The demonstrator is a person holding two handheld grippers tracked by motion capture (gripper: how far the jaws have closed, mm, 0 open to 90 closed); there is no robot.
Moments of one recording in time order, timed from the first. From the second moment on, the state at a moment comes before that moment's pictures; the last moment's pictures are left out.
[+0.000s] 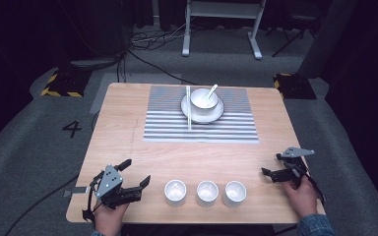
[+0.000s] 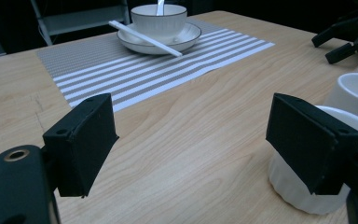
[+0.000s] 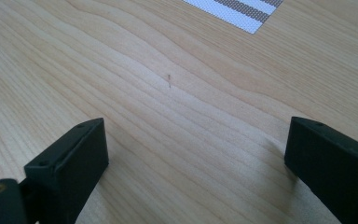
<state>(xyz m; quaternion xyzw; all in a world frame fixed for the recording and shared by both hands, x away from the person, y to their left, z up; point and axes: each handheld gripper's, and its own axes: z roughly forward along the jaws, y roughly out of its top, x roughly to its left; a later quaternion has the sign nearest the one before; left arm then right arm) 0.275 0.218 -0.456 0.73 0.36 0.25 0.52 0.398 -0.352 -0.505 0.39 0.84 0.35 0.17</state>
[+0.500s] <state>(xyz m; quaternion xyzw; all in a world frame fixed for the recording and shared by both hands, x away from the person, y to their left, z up) 0.274 0.217 -0.454 0.73 0.36 0.24 0.53 0.398 -0.352 -0.505 0.39 0.84 0.35 0.17</state>
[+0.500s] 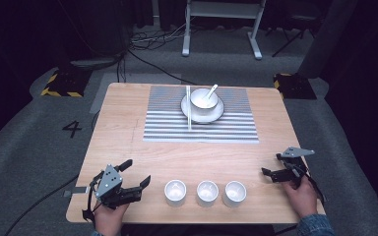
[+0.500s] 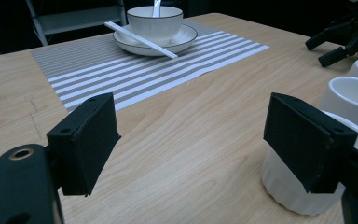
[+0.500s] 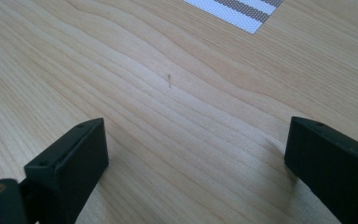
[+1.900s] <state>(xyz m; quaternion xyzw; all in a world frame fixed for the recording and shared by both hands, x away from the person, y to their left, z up) 0.269 0.137 -0.466 0.78 0.31 0.11 0.52 0.398 -0.352 -0.505 0.39 0.84 0.35 0.17</state>
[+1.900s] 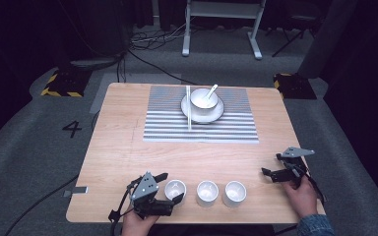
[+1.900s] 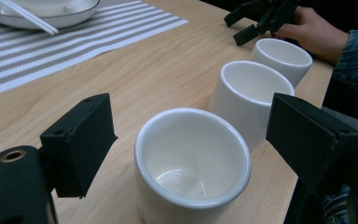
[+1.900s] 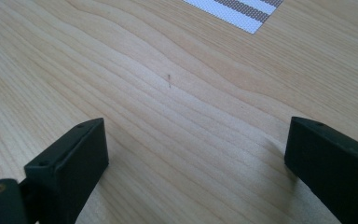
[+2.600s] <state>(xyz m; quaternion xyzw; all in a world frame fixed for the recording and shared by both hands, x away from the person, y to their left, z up) 0.279 0.120 -0.497 0.83 0.32 0.08 0.46 0.398 -0.352 -0.505 0.39 0.84 0.35 0.17</state>
